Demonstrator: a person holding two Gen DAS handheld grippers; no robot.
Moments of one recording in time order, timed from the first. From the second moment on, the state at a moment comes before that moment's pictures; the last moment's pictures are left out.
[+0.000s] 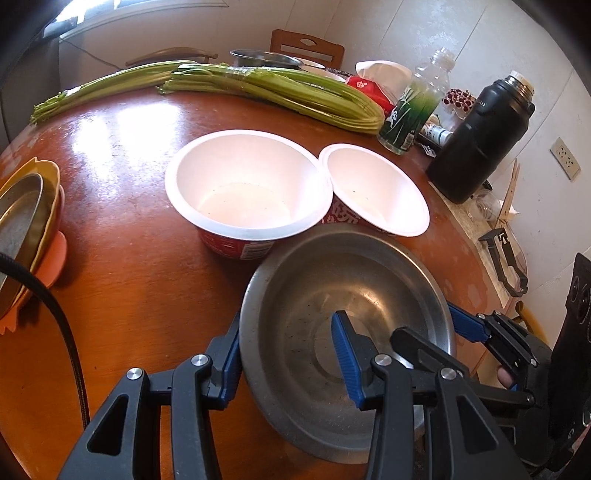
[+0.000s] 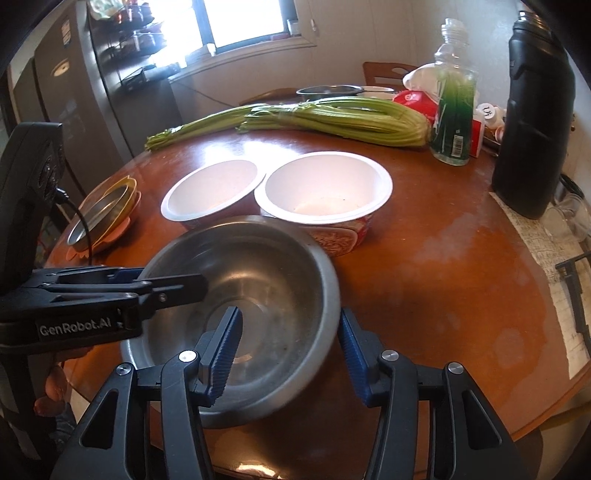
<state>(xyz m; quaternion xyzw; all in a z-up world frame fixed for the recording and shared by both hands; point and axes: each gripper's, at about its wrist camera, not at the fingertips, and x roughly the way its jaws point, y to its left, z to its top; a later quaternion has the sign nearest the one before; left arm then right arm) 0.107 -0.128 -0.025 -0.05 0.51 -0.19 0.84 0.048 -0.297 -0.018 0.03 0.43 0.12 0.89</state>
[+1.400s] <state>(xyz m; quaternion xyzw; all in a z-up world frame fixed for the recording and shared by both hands) 0.076 -0.037 -0.025 -0.08 0.50 -0.12 0.85 0.041 -0.210 -0.015 -0.02 0.44 0.21 0.87</state>
